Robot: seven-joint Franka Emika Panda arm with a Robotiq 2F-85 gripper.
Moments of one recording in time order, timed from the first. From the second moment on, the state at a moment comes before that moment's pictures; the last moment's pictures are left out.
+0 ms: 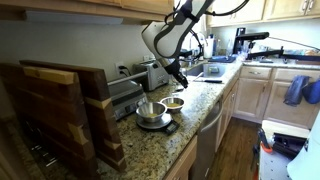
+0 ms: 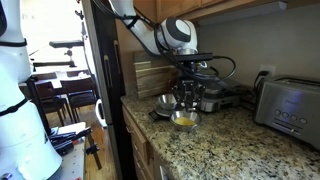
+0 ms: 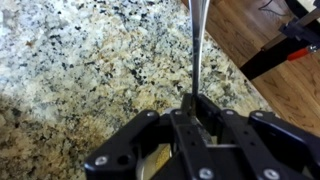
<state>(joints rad) -0.06 0.26 -0.05 -2.05 -0.56 1.99 -0.72</state>
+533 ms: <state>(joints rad) 0.01 0.36 -0.02 -2.04 -0.84 1.92 -0.58</state>
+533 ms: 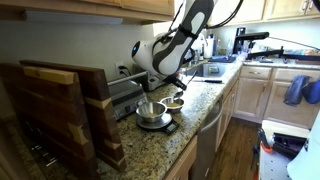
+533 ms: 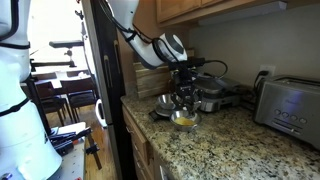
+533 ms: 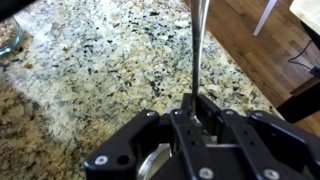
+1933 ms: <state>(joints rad) 0.03 0.46 0.05 -2.03 -1.12 1.90 -0.45</state>
